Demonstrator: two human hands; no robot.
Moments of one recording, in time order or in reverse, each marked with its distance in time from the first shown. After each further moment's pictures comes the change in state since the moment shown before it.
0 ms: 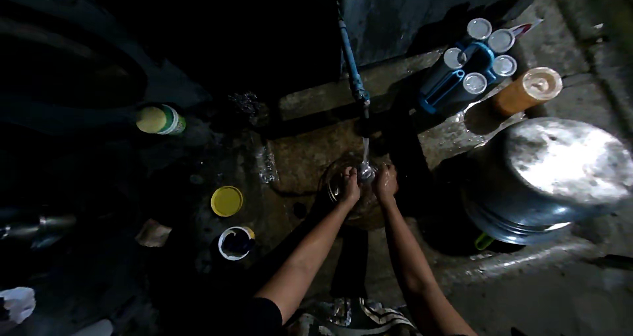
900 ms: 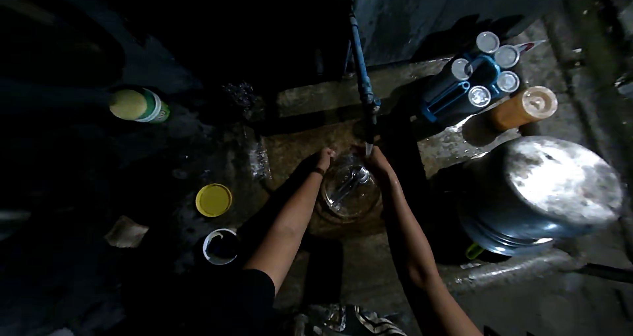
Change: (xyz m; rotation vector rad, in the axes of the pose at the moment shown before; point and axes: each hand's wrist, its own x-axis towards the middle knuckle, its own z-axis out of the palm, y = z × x) left_hand 0.112 -0.042 -0.077 -0.417 -0.074 -0.242; right_hand 0.045 -0.084 -0.041 0.296 -0.422 -0.167
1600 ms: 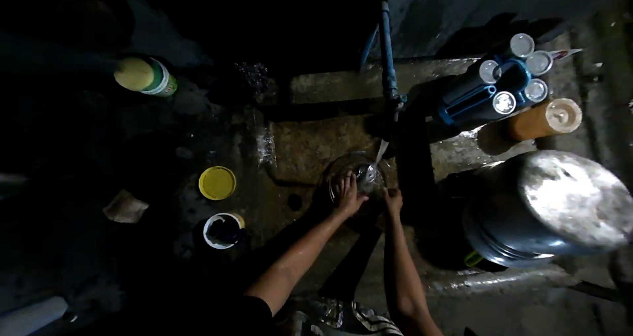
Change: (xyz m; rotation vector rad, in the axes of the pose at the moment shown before) left_hand -0.130 -0.045 0.079 0.593 0.006 0.202; right_hand -0.058 0.143 0.038 0.003 0.438 0.414
